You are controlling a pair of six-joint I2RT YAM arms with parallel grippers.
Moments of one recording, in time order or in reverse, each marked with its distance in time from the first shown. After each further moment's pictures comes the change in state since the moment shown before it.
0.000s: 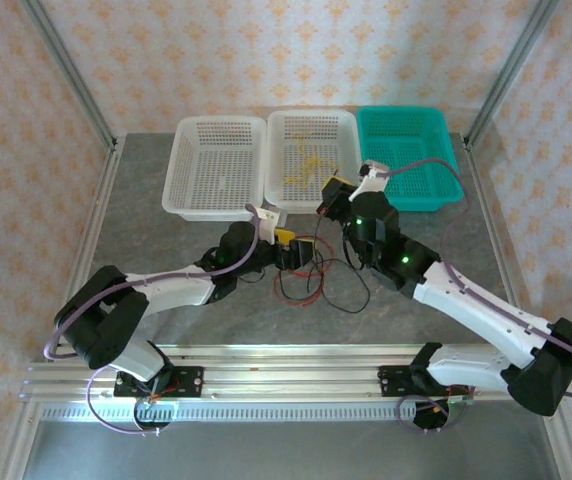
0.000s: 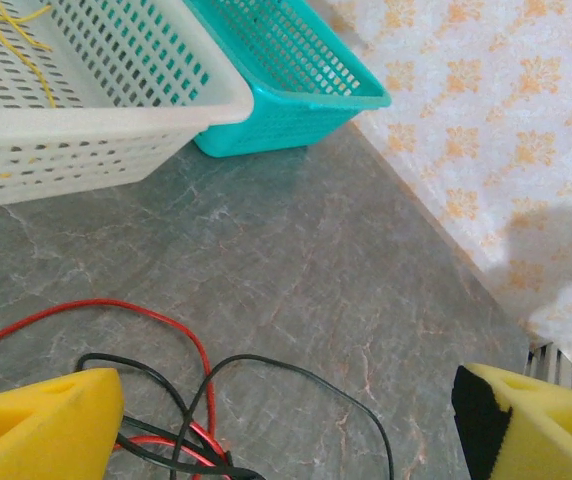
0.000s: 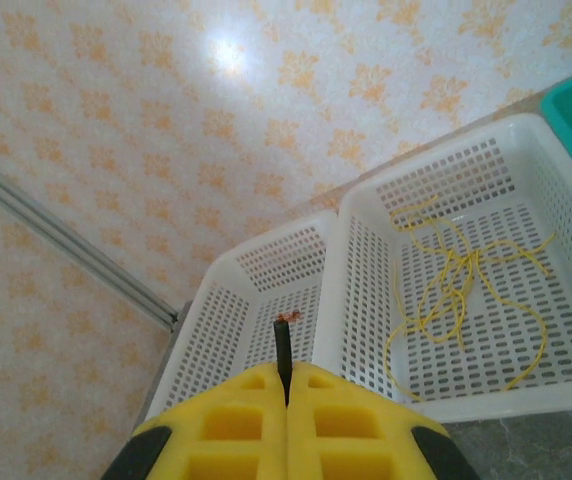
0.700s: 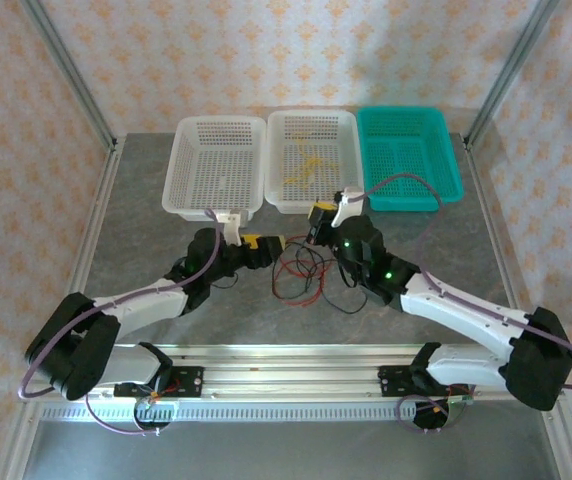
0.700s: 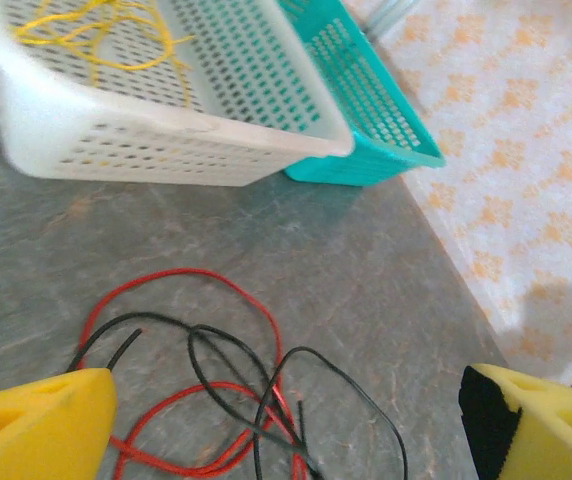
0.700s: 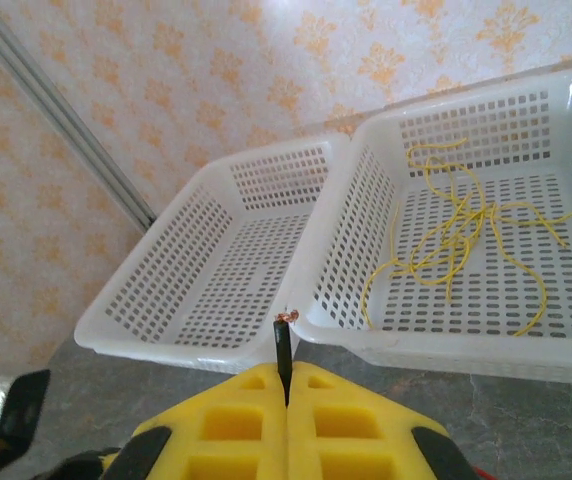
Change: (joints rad) left arm 0.148 -0.198 -0.168 -0.026 0.019 -0.122; right arm 0.031 0.026 -0.234 0.215 -0.105 -0.207
